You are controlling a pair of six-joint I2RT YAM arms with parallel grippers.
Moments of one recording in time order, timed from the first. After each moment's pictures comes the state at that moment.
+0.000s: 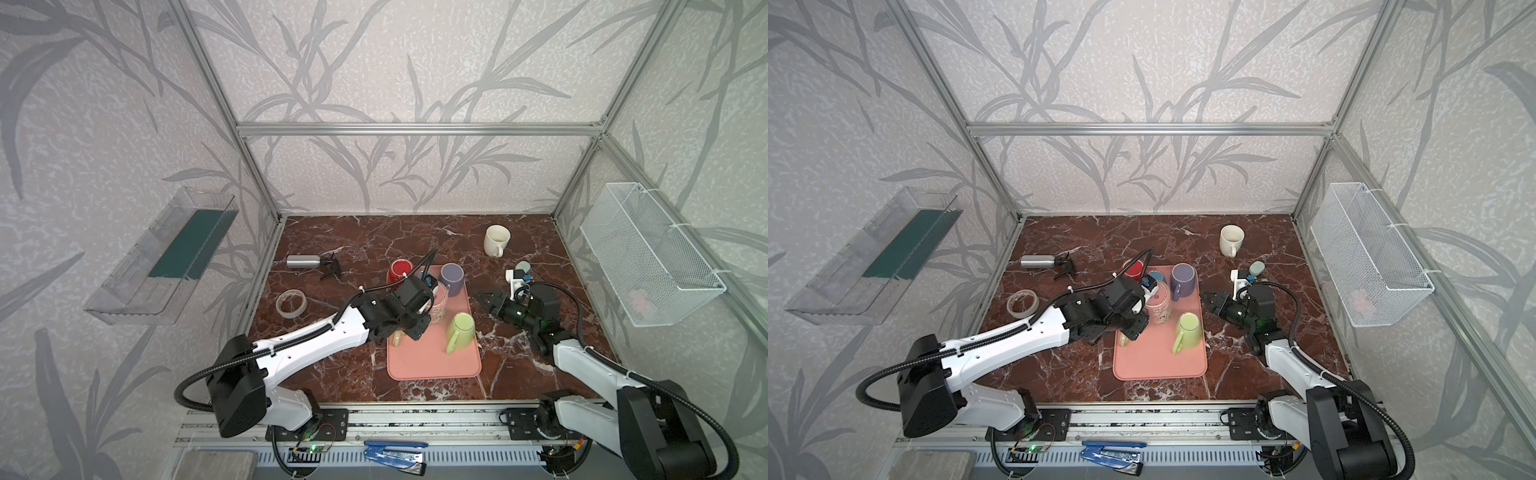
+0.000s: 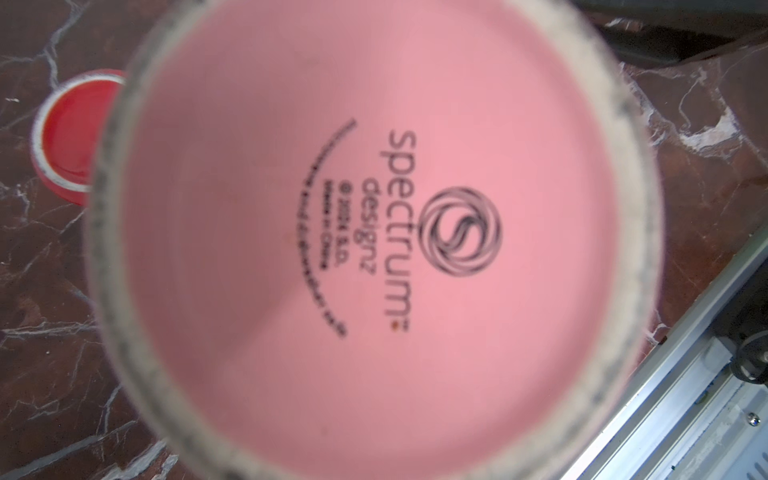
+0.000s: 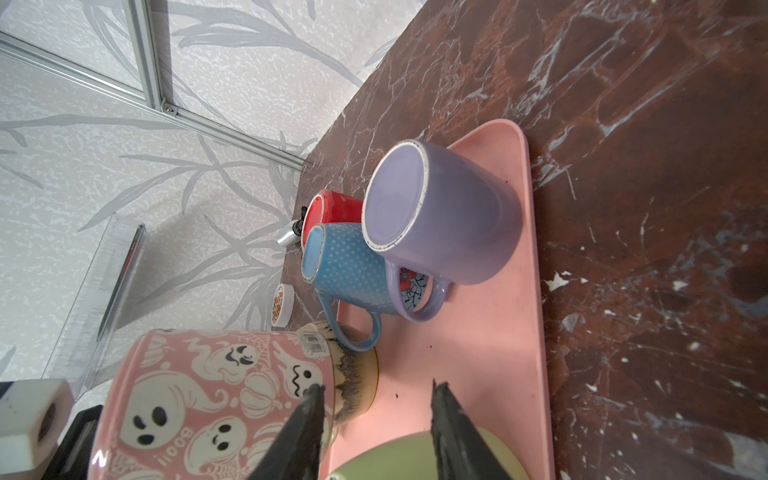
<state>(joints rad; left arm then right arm) -0.94 1.37 1.07 -0.62 -0.11 -0.22 0.15 1.13 0.34 0.39 -0.61 0.85</state>
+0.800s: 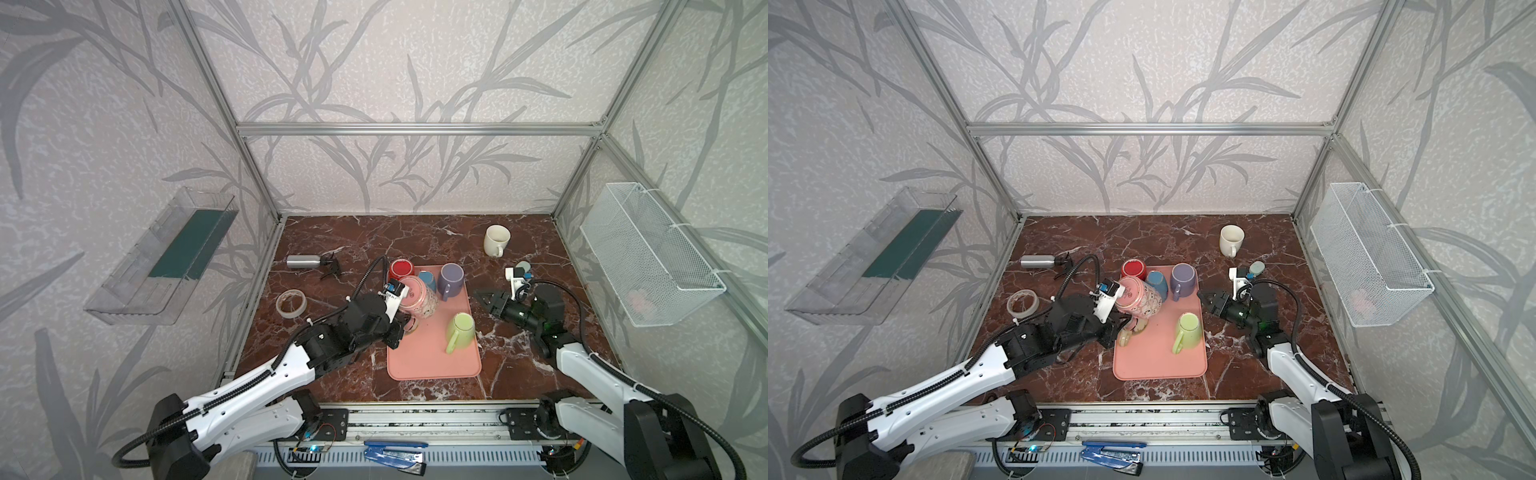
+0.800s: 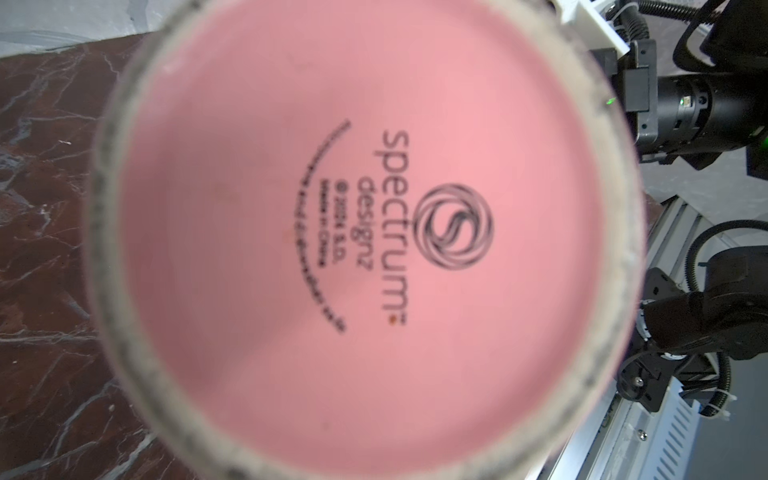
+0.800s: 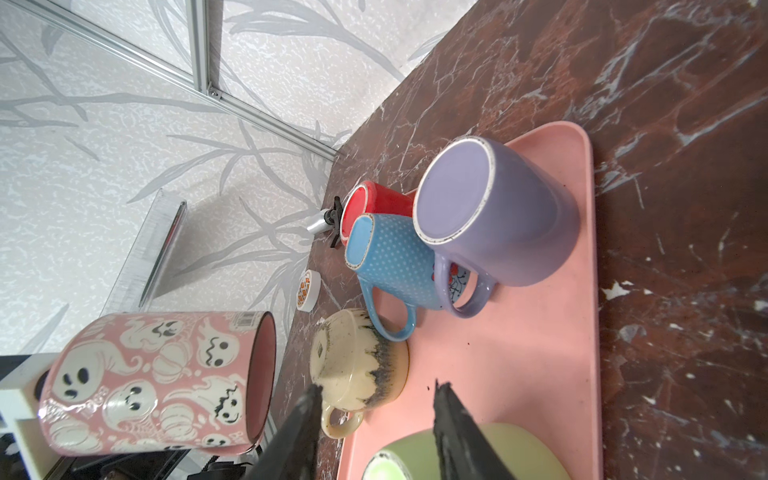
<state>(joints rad) -0.85 0.95 0.72 -0.33 0.00 -0.30 0.17 1.06 0.34 0.40 -0.68 0.85</state>
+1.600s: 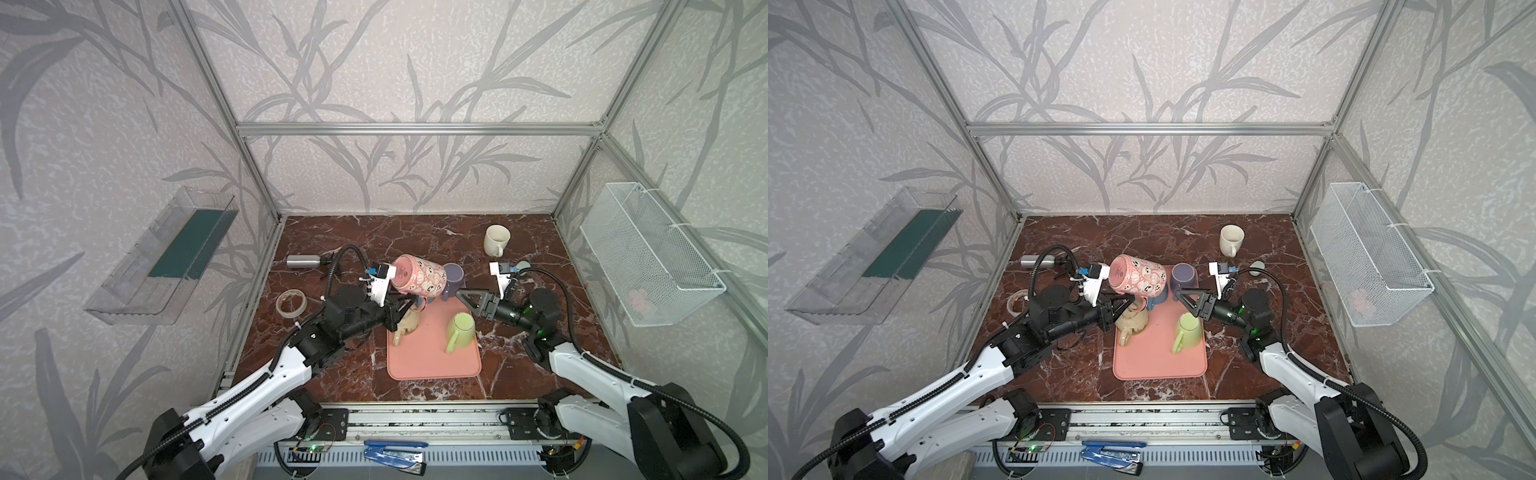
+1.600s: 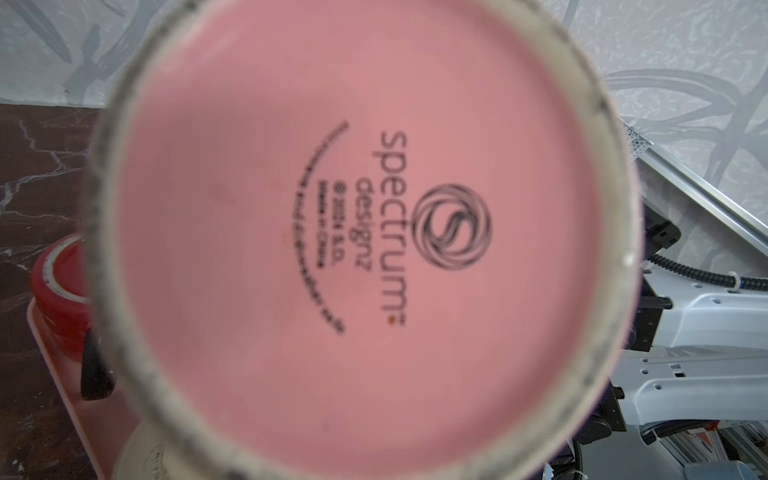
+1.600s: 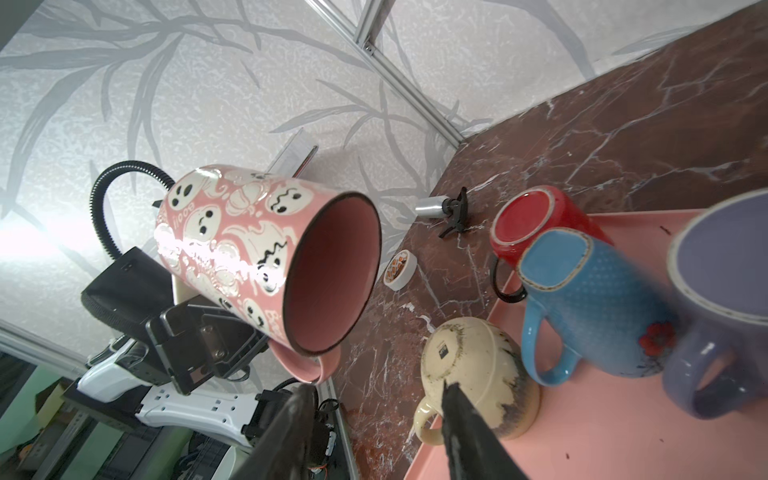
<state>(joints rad) -0.72 0.91 0.65 0.04 0.25 -0.46 0.36 1.10 0.34 0.79 -0.78 0.89</state>
